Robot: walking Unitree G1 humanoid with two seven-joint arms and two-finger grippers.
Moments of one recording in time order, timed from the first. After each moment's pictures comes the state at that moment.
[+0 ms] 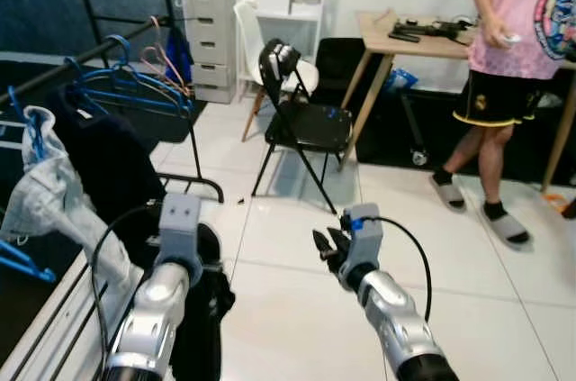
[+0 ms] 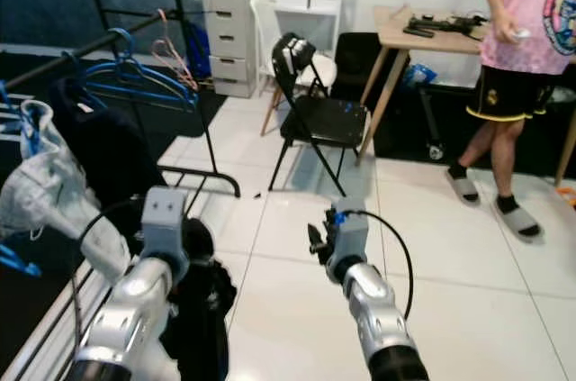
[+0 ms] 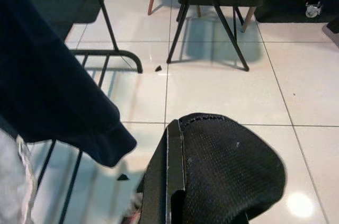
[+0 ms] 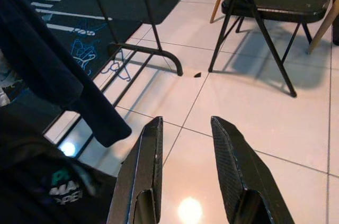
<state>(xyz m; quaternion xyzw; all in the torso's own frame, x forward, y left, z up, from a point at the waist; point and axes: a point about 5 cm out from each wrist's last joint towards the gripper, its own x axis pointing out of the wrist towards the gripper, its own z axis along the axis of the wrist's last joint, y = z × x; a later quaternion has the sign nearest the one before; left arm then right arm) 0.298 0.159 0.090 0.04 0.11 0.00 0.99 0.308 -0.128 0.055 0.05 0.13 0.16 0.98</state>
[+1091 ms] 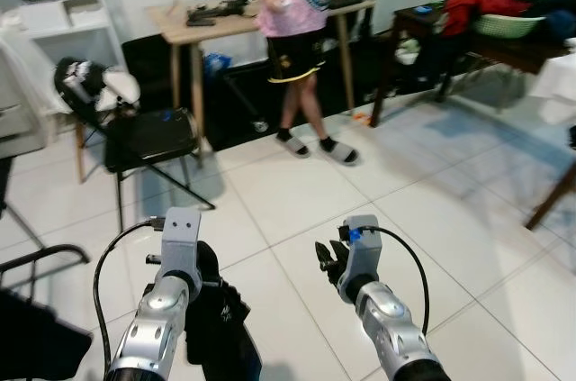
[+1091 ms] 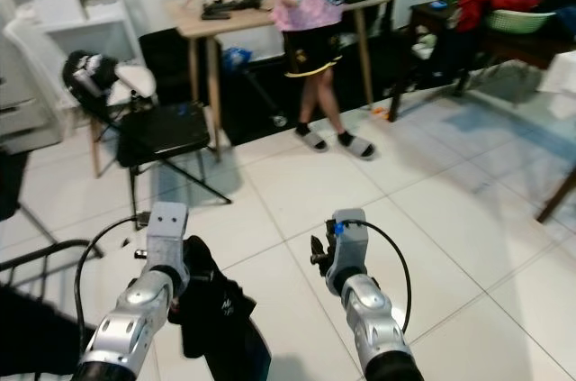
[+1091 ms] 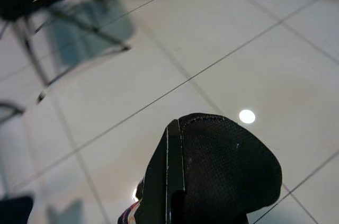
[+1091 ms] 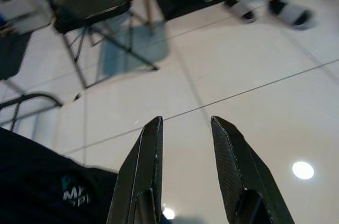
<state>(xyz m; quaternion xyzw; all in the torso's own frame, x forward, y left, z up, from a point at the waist) 0.297 0.161 0.063 0.04 0.17 0.02 0.98 0.303 -0.129 0.041 0.05 0.15 0.13 0.98</state>
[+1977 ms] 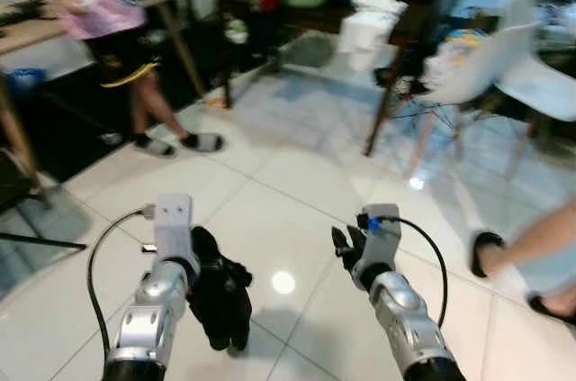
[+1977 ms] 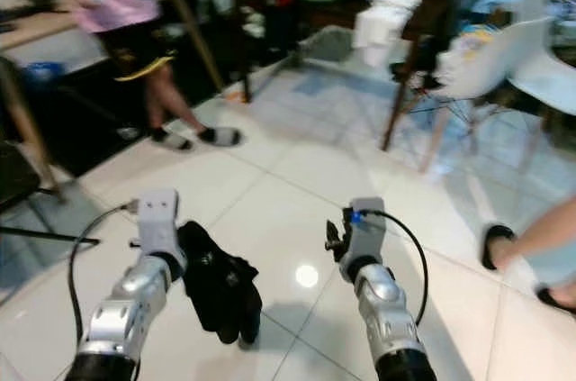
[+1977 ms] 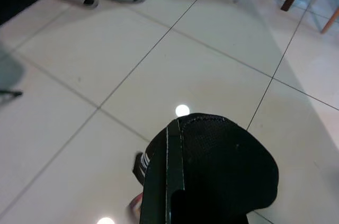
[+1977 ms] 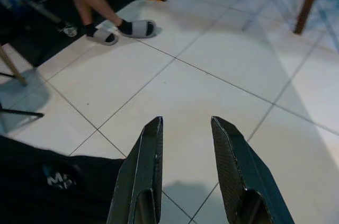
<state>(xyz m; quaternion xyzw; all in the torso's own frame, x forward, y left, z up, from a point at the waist) 0.306 0.168 0.094 -0.01 0.13 0.05 0.99 0.309 -0.145 0.060 0.05 0.11 0.10 0.99</state>
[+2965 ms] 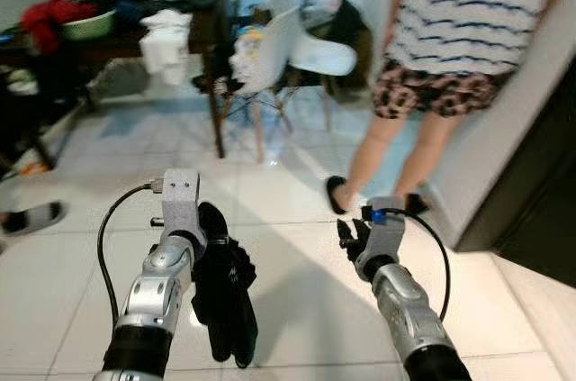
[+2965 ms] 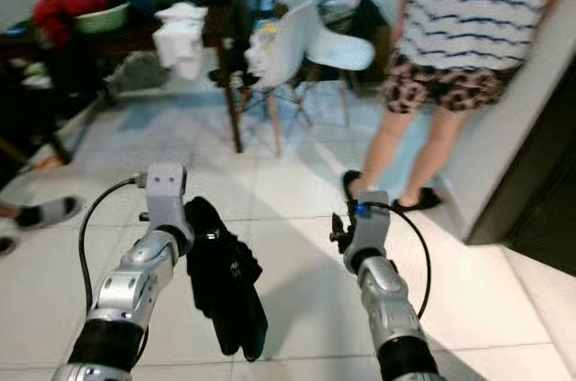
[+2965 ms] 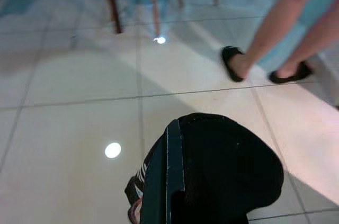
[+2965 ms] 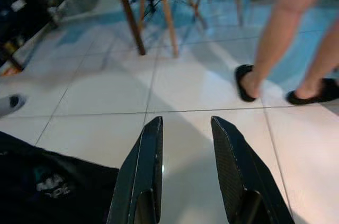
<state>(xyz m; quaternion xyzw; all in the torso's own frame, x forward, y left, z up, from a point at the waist) 0.324 0.164 0.103 0.00 0.12 0.04 0.99 0.315 -0.144 0.061 0.07 0.10 0.10 0.99</state>
